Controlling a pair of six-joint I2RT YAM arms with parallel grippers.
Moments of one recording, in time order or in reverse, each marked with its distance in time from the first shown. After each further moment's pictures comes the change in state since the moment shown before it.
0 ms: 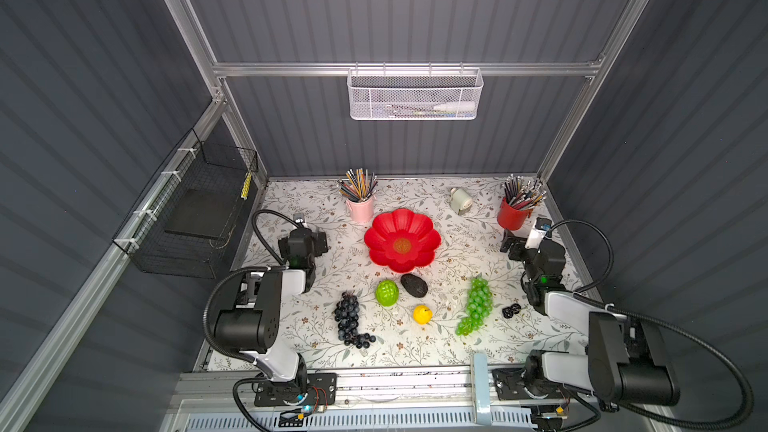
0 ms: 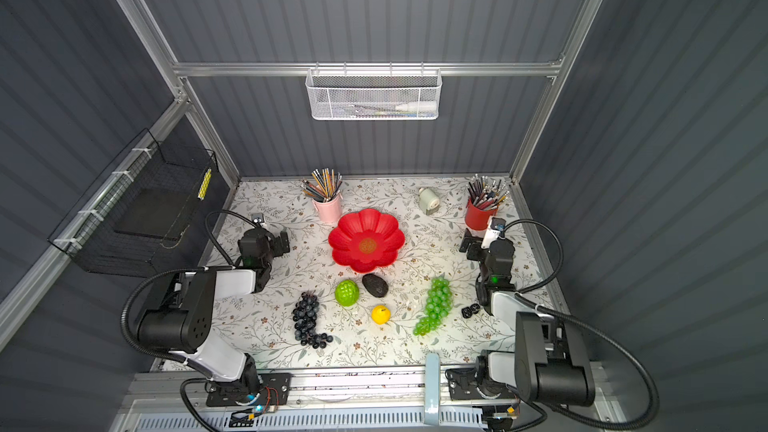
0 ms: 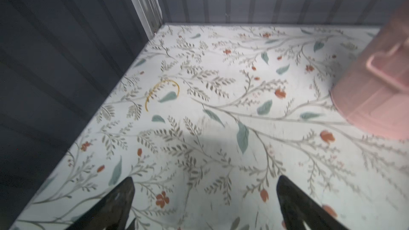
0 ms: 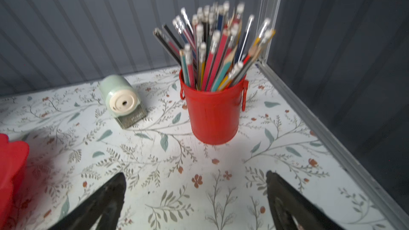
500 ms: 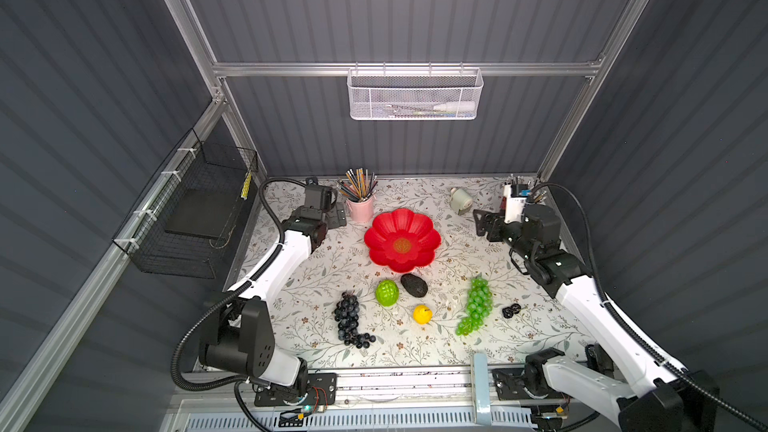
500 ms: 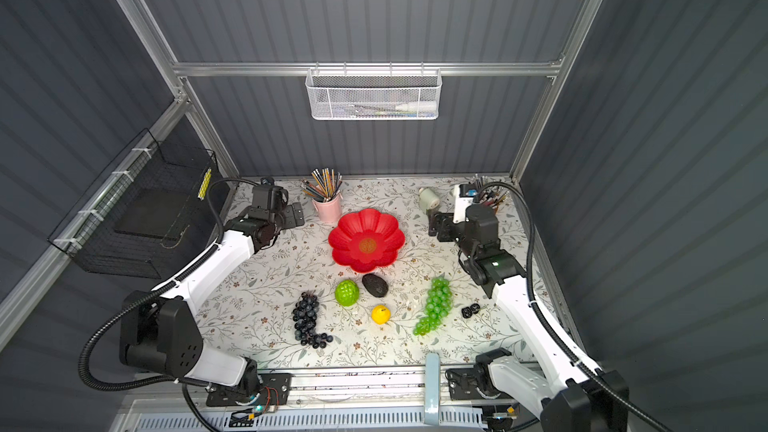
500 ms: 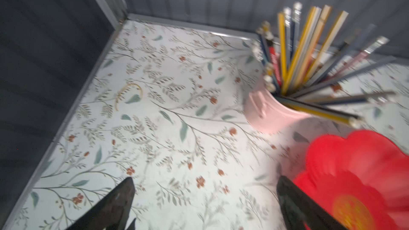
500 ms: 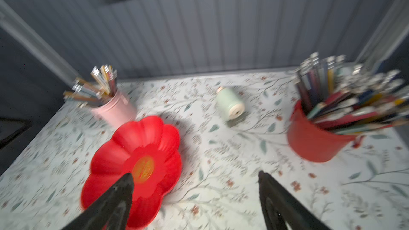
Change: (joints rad) left arm -0.204 -0.111 0.549 -0.961 0.064 -0.252; right arm 0.409 -0.193 0.497 -0.857 -0.044 0.130
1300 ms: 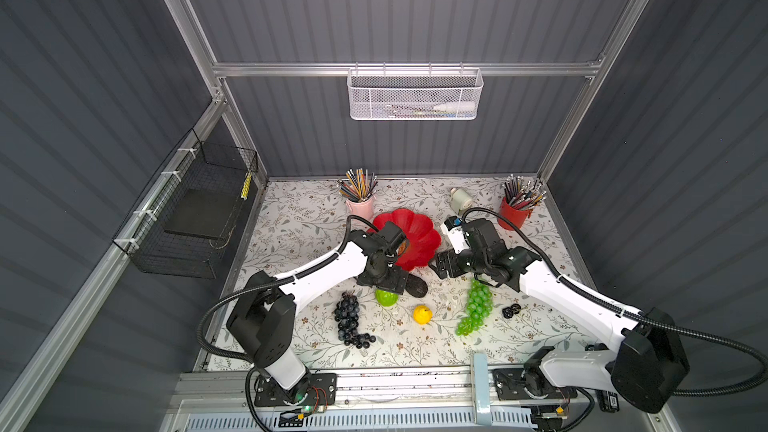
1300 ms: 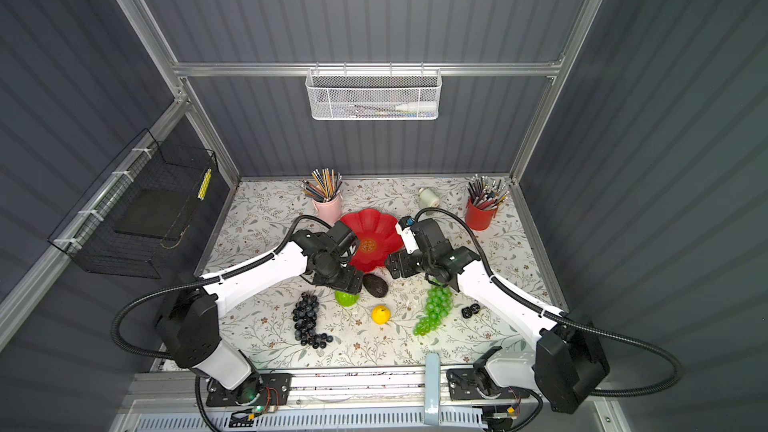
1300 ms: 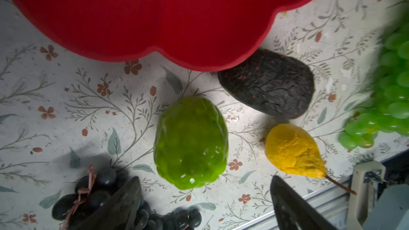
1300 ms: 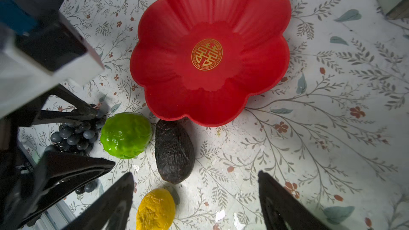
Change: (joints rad) left arm -0.488 0.171 0.044 -0.489 0.366 -0.102; right arm 0.256 0.235 0.019 -0.182 -0.159 0.002
